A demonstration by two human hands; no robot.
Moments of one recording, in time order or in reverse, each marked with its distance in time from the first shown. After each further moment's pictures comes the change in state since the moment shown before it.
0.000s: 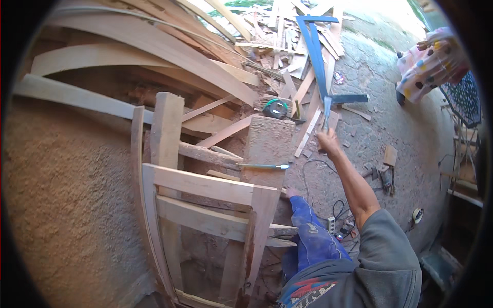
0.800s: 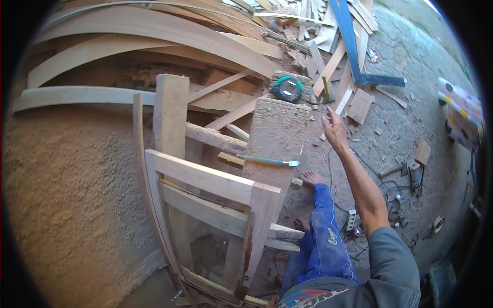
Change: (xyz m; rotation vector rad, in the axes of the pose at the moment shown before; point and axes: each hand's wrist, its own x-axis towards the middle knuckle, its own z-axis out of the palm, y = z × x) left_hand -0.167 -0.028 0.067 -0.031 -0.136 -0.382; right_hand 0.026 0.046 0.102 0.078 -0.100 -0.431
